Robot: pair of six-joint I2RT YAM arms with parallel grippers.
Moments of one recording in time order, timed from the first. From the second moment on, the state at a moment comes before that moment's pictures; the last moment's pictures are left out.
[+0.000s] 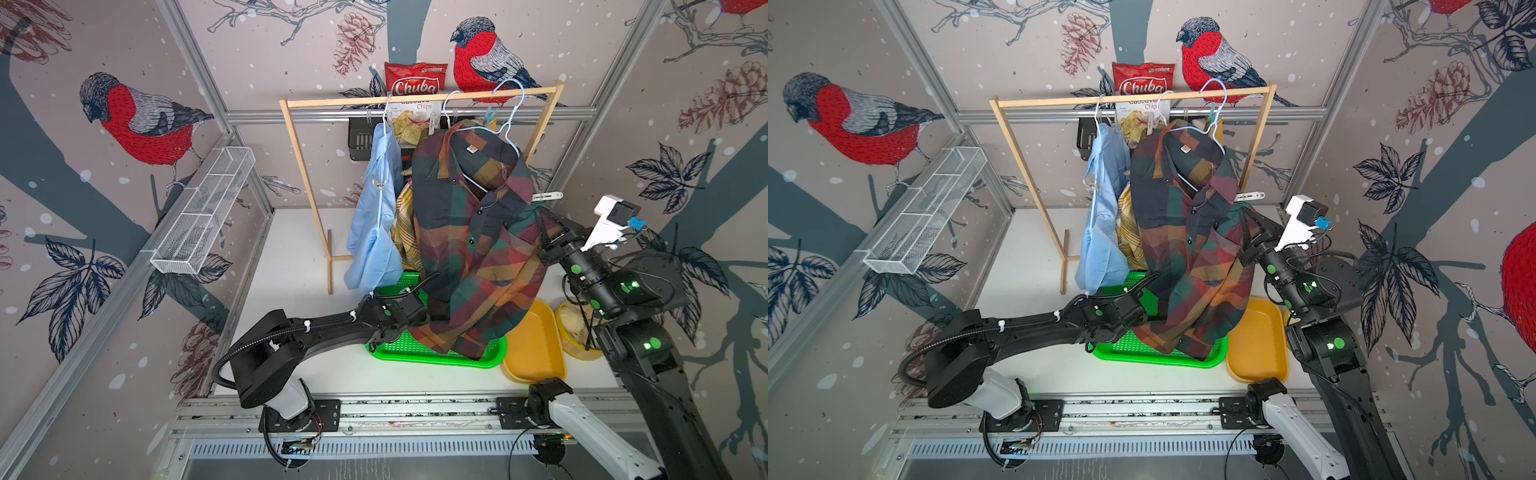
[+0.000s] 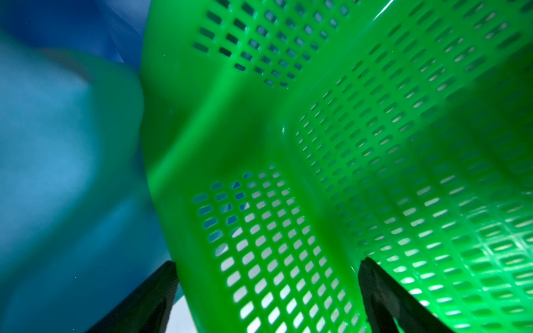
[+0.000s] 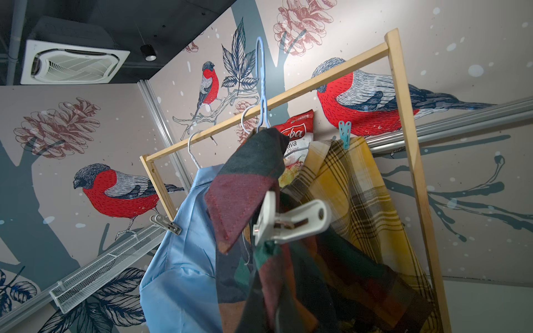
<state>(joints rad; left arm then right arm) -1.02 1.56 0.94 -0.67 -0.62 -0.08 0.32 0.73 1.13 -0.14 -0.17 0.36</state>
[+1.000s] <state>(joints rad) -1.02 1.21 1.10 -0.56 -0.34 -0.13 0.32 0.60 1.00 -0.15 -0.28 0.36</state>
